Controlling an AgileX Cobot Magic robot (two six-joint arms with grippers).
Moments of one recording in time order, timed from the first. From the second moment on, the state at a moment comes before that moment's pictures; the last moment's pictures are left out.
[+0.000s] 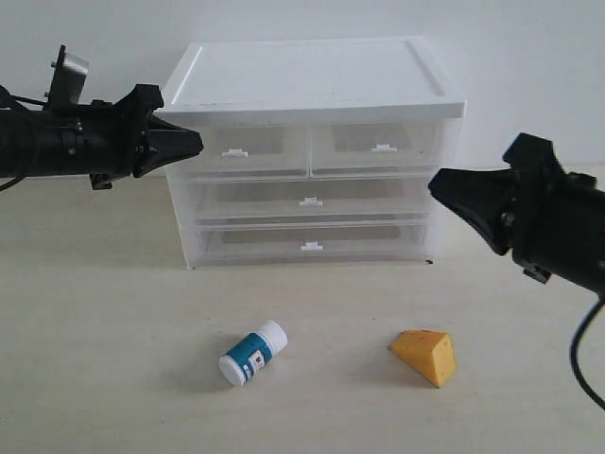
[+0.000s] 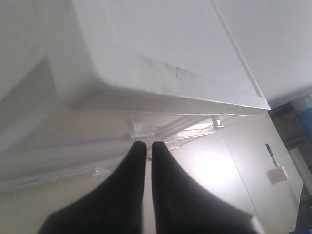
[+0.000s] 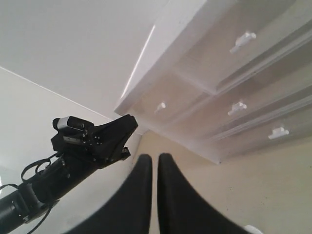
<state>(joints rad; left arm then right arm) -0.08 1.85 -1.14 -1.74 0.80 1.25 0.17 1.39 -0.42 -0.71 -0.99 1.46</state>
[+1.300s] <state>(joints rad) -0.08 1.97 -1.29 -1.69 0.86 1.22 0.17 1.97 -0.95 -0.67 -1.07 1.76</state>
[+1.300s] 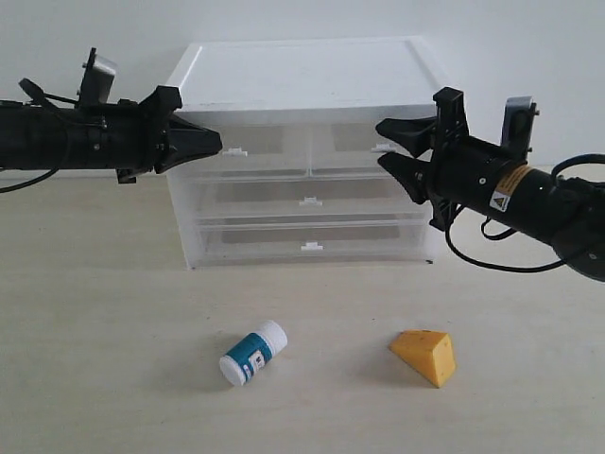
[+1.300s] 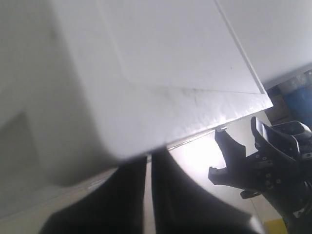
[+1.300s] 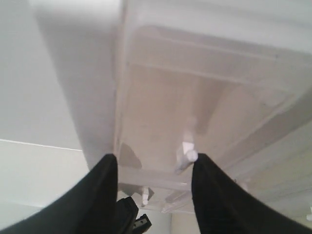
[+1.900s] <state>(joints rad) -0.09 1.97 -1.29 -1.68 0.87 1.17 0.17 1.97 -0.96 -0.69 -0.97 1.72</state>
